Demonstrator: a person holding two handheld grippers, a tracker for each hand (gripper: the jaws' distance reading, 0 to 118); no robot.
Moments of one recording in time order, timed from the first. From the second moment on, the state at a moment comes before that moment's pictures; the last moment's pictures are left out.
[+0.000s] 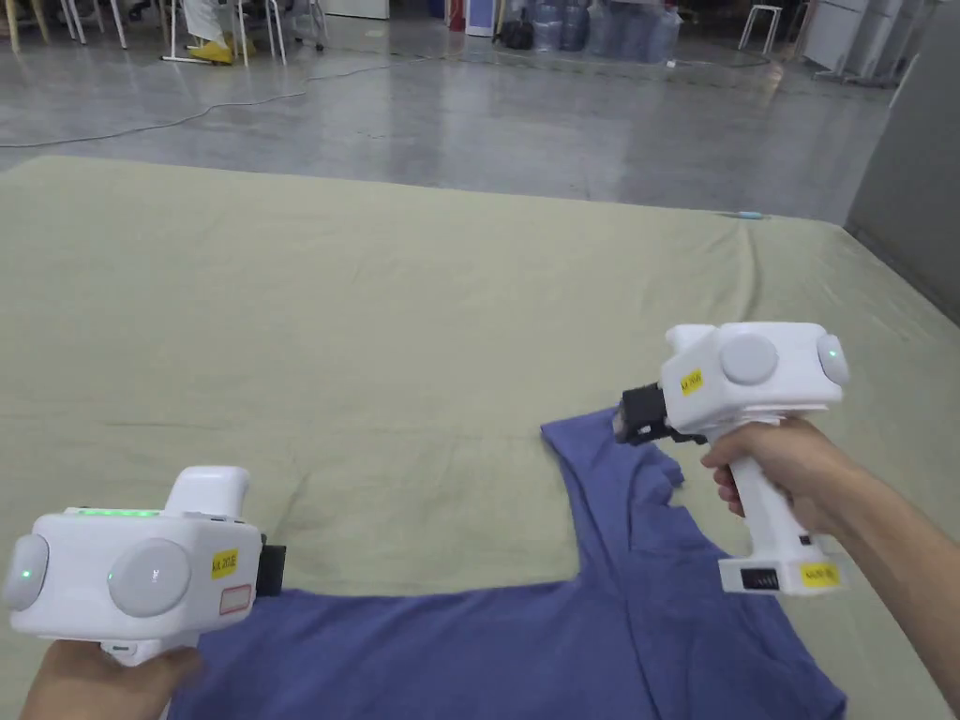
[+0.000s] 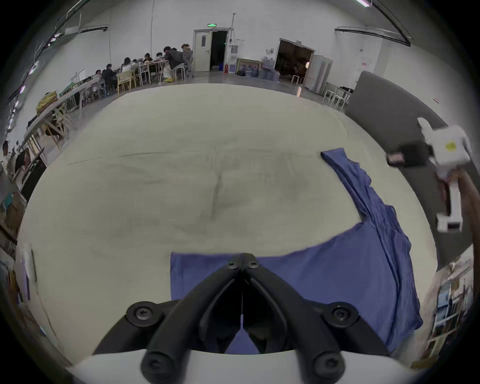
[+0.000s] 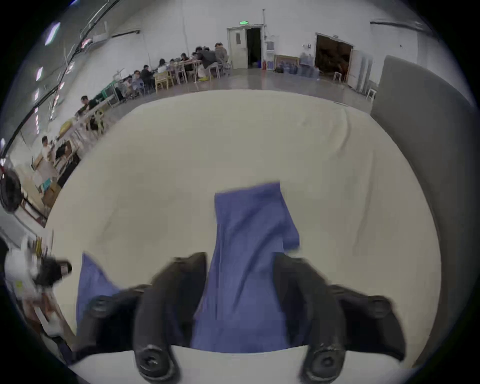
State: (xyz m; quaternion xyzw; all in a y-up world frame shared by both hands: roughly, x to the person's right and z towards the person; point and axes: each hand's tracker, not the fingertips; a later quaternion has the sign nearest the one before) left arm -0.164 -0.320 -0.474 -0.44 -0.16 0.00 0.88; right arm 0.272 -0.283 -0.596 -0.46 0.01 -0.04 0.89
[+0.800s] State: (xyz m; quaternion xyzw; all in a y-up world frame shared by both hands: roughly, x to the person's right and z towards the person) left arm -0.191 -0.337 -0.470 -0.45 -0.15 0.03 0.88; right arm 0.253 -0.312 -0.631 -0.46 -0.01 0.00 0.89
